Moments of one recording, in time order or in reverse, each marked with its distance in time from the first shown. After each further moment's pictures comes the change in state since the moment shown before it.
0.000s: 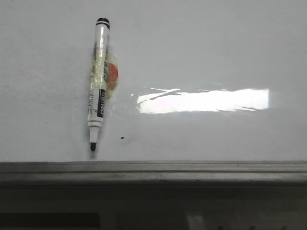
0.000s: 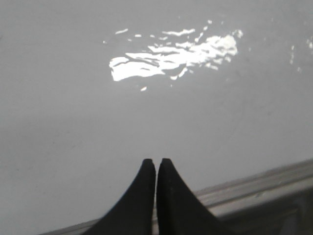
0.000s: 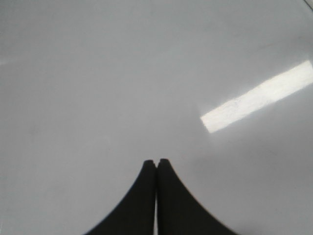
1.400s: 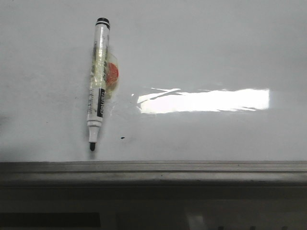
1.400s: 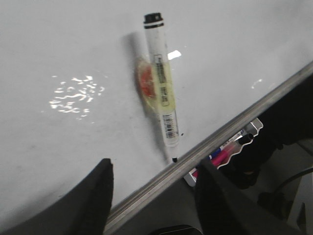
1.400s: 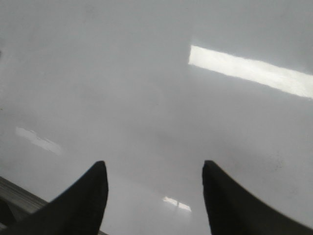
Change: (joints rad) left arm -0.237 0.806 -0.647 -0.466 0.385 0.271; right arm 0.000 0.271 -0.544 -0.393 0.697 -0.308
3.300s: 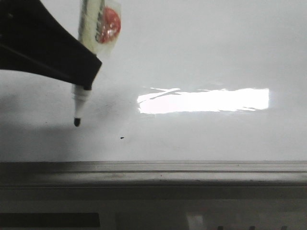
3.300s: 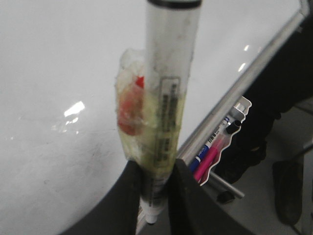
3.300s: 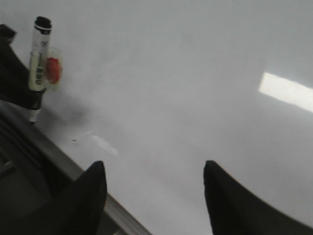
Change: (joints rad) left arm -0.361 0.206 -0.026 0.153 -0.284 -0.009; right arm 0.120 0.043 -0.002 0.316 0.004 -0.303
